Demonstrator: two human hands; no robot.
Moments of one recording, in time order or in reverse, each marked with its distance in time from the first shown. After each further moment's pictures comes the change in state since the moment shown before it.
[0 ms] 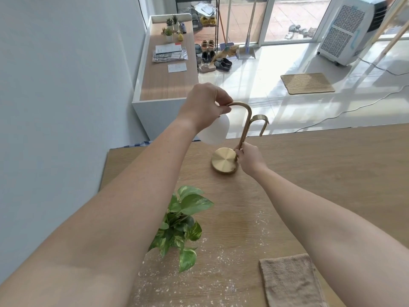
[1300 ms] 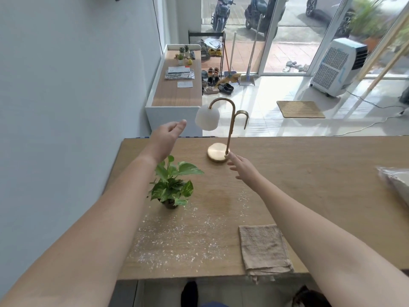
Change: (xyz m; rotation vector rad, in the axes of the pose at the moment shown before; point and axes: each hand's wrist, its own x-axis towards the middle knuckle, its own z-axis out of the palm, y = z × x) left_hand -0.223 0.033 -0.043 -0.282 0.063 -0.365; right_hand -0.170 0.006 -0.045 0.396 -0.268 0.023
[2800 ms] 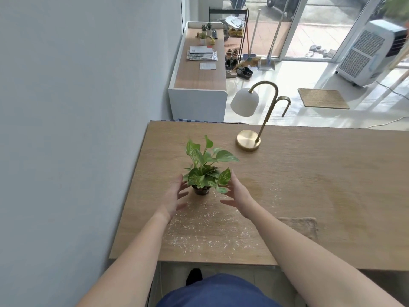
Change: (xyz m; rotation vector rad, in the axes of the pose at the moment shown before) left_hand -0.115 -0.198 0.010 -0.576 -0.050 -0.566; right_hand -0.046 0.024 0.169 0.454 -0.101 0.311
